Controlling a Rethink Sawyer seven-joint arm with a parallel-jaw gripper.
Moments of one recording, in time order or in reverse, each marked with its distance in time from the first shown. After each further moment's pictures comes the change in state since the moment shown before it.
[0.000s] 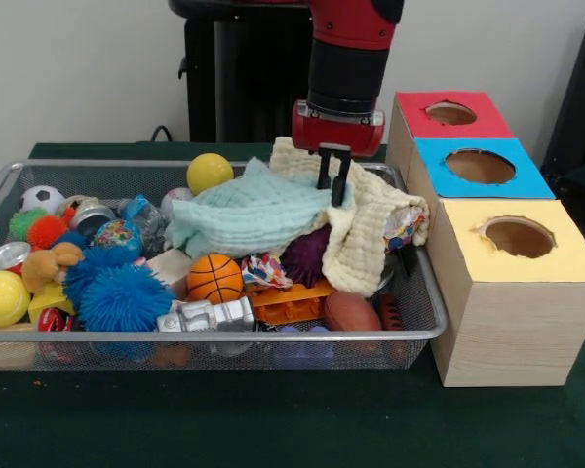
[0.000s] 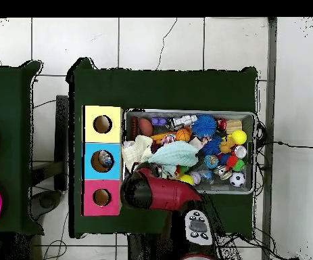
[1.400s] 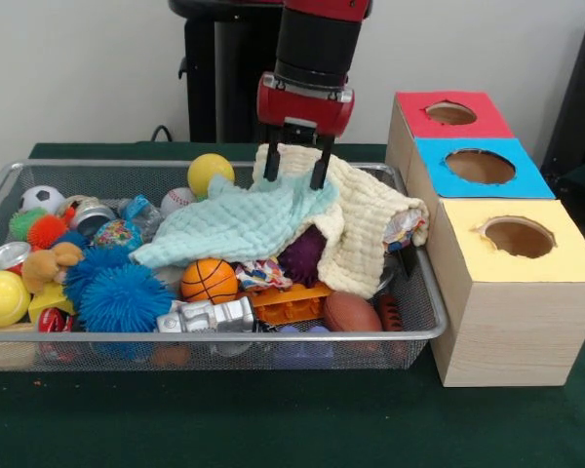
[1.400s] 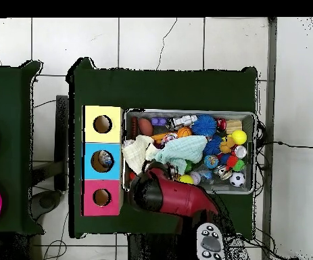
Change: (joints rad) arm -0.010 -0.083 -0.066 0.003 0.005 0.049 0.000
